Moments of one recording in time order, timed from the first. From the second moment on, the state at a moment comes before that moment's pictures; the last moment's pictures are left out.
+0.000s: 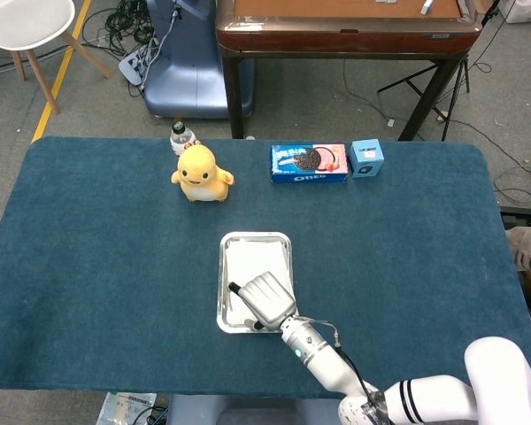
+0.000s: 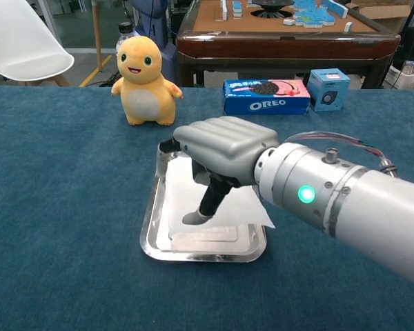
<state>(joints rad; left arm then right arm) -0.04 -0.98 -0.12 -1.63 1.37 1.49 -0.19 0.81 -1.76 0.17 -1.76 -1.02 1.04 -0.83</state>
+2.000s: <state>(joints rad) -0.05 -1.04 -0.06 -1.71 1.48 1.52 0.00 0.23 -1.15 -0.16 -1.88 -1.45 1.68 -0.55</state>
